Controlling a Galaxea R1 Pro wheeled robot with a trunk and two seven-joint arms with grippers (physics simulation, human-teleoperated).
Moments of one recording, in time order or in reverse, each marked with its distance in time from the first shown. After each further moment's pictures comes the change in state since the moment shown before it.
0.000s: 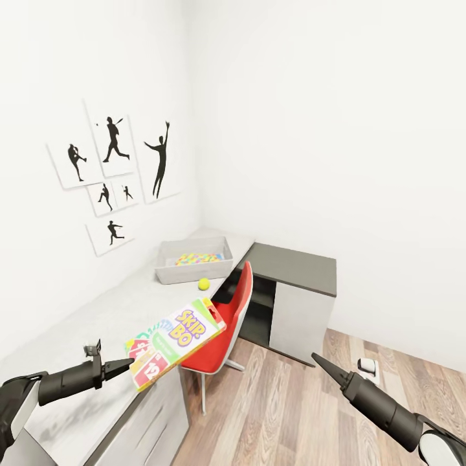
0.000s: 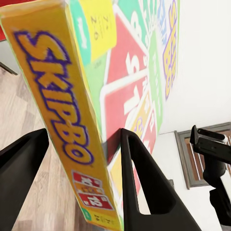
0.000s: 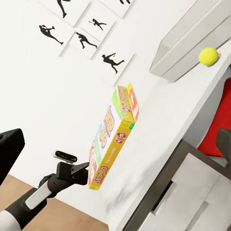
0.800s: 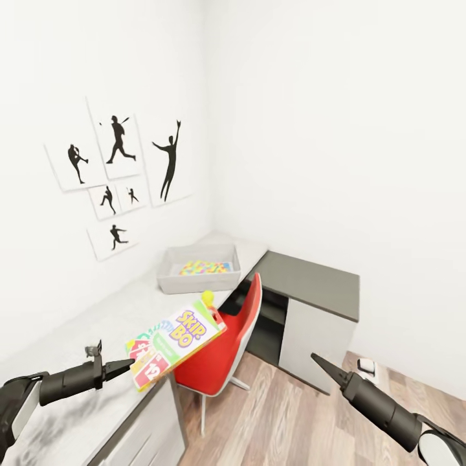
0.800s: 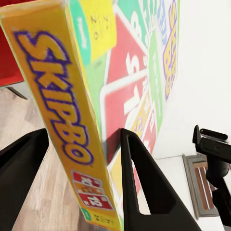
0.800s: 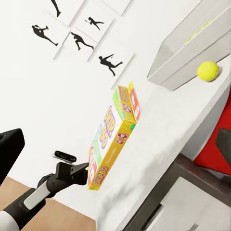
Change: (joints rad) left arm 0.000 -0.003 0.000 0.000 -0.002 -0.003 0.010; right arm 0.000 0.001 0.002 -0.001 0.003 -0.002 -0.007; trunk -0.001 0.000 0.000
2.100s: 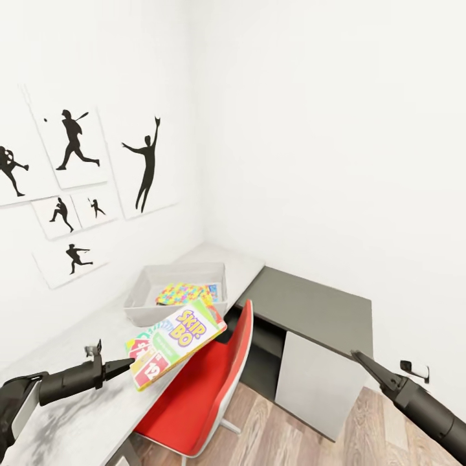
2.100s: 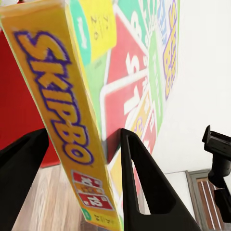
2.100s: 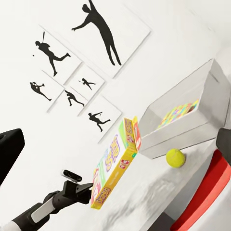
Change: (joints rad) left arm 0.000 0.001 0.000 0.000 0.002 -0.006 -0.009; right arm 0.047 -0.047 -0.216 -0.001 -0.002 0.016 0.207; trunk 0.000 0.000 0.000
